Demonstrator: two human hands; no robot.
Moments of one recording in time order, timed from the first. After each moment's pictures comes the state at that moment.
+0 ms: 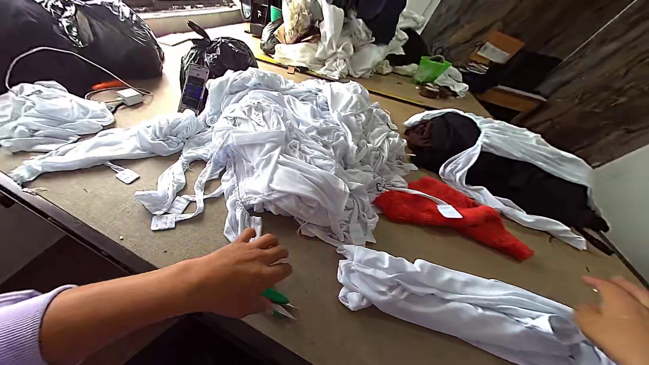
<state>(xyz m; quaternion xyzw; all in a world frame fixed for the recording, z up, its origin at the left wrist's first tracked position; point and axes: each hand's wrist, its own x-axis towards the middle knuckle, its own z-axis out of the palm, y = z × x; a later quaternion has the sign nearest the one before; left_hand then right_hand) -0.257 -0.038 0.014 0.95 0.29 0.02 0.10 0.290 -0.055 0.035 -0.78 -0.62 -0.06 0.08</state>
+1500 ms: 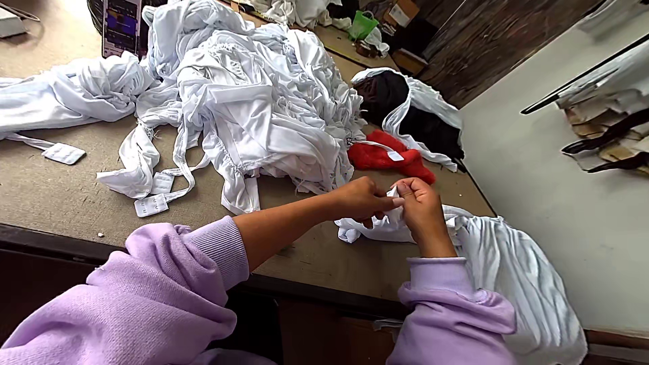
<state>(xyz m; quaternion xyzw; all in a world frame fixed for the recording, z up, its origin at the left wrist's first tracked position) -0.120 0.023 0.028 0.72 0.15 0.16 0.66 0.077 -0.041 0.019 -0.72 -0.59 0.07 0.34</state>
